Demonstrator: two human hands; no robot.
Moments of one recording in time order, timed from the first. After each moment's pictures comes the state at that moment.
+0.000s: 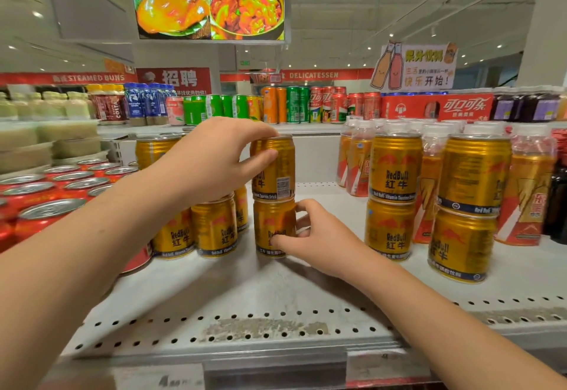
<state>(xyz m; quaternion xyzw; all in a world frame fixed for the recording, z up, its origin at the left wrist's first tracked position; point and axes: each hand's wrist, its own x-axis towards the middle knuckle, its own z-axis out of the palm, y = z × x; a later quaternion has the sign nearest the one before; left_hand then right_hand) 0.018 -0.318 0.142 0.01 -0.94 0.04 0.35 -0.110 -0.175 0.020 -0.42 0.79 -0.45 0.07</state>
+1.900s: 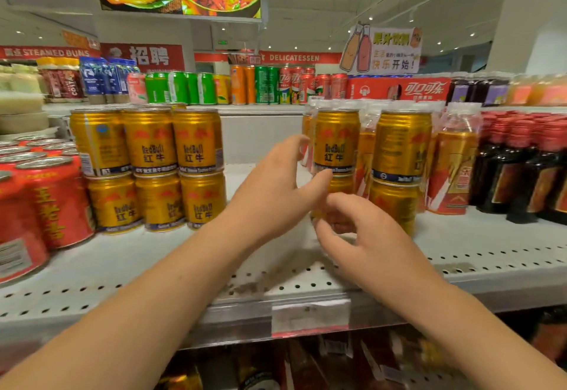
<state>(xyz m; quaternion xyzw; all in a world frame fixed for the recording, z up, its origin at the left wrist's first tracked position) -0.036 -0.200 0.064 0.01 -0.91 -0.25 0.34 -0.083 -0.036 0.018 -0.44 0.78 -0.43 -0.11</state>
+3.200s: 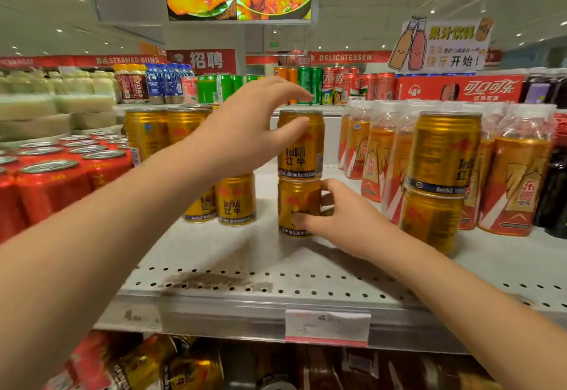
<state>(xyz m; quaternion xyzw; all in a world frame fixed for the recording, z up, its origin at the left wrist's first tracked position) -0.004 -0.224 0.141 0.05 -0.93 -0.03 0.37 -0.138 -0.100 0.029 -0.44 0.79 -0.41 0.06</state>
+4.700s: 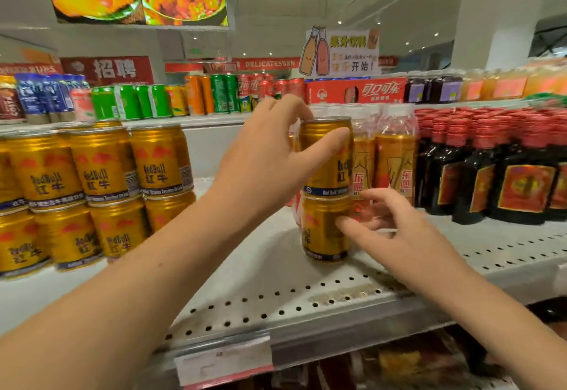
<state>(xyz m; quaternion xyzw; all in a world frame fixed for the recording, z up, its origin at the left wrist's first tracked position) -0.100 -0.118 0.111 -0.03 -0.88 -0.23 0.42 -0.162 0.068 0.020 -0.29 0.81 -0.49 -0.08</state>
